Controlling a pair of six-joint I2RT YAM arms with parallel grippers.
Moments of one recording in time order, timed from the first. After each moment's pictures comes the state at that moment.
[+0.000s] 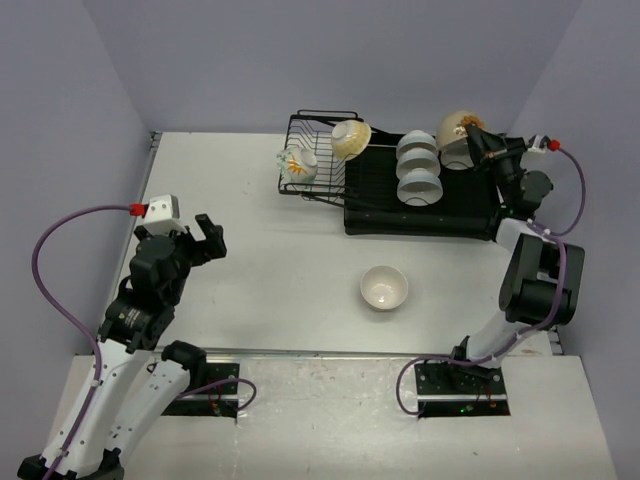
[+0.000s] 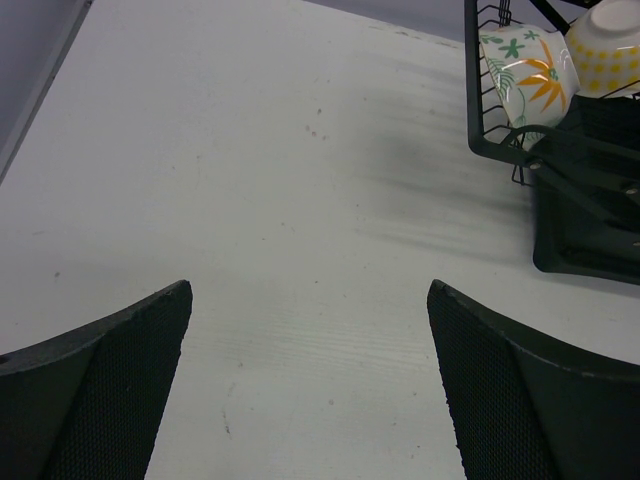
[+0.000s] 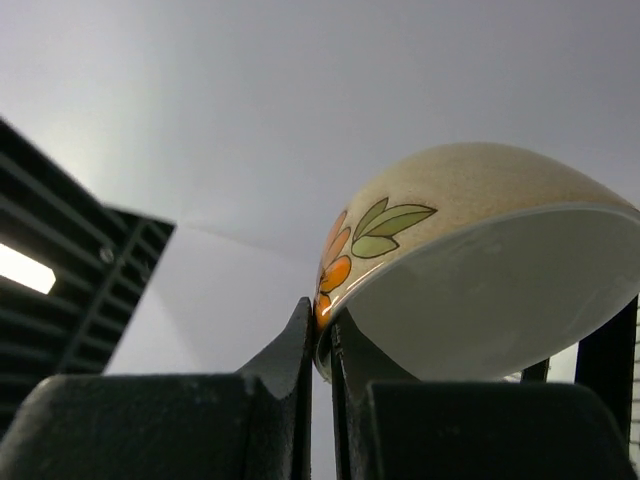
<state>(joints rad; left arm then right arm) -0.34 0.56 0.78 -0.52 -0.34 -0.34 -0.29 1.72 0.93 1.19 -0.55 1.75</state>
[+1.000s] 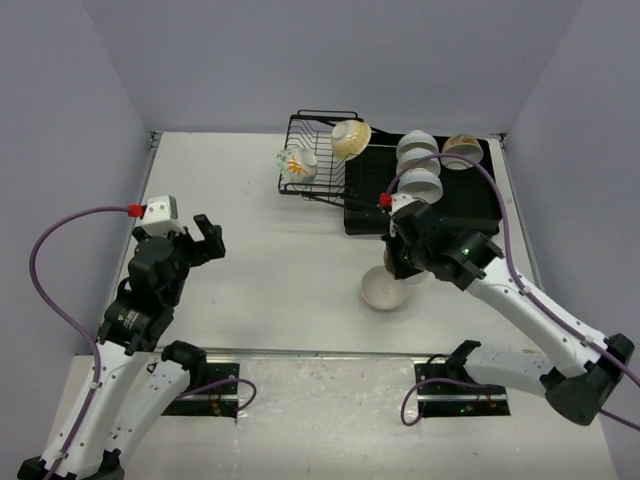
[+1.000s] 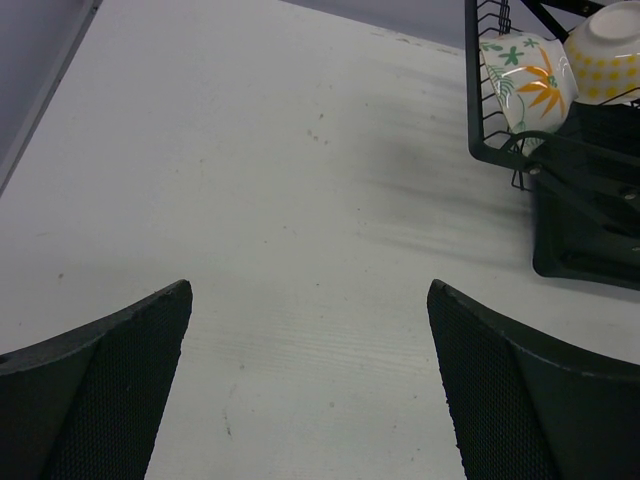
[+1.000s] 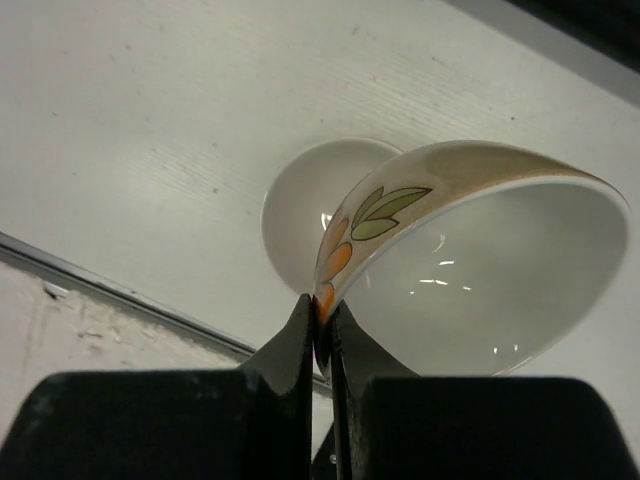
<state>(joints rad) -0.34 0.55 0.78 -0.52 -0.35 -0.34 0.72 1.09 1.14 -0.94 0.13 0.32</state>
